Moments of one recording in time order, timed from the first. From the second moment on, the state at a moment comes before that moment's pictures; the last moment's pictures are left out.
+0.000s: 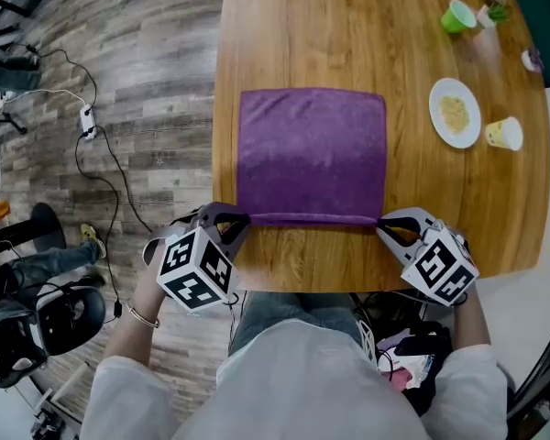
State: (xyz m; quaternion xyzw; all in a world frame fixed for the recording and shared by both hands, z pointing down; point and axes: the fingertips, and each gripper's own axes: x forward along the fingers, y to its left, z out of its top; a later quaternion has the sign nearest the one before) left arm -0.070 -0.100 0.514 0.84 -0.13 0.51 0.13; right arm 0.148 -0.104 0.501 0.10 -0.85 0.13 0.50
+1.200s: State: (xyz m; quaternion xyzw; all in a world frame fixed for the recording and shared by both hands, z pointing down) left arm -0.062 -0.087 0.536 0.82 -0.13 0.56 0.06; right arm 0.136 -0.091 0.528 0.08 -0.83 0.02 0.55
